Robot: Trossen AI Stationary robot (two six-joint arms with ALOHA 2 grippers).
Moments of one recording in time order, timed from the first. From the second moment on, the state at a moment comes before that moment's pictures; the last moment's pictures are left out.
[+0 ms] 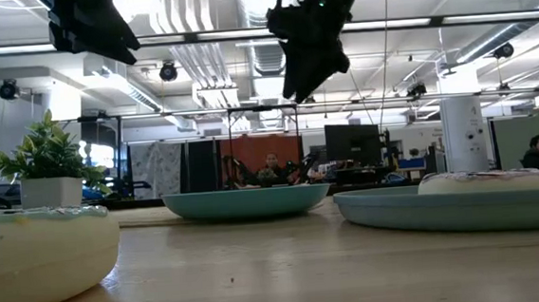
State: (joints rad) left arm -0.20 0.88 0.91 -0.77 -0.50 -0.68; right arm -0.13 1.76 1.51 -0.78 0.21 0.34
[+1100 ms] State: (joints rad) left arm -0.20 0.91 0.51 -0.67 -0.54 -0.64; right arm -0.13 1.59 1.26 -0.66 0.26 0.39
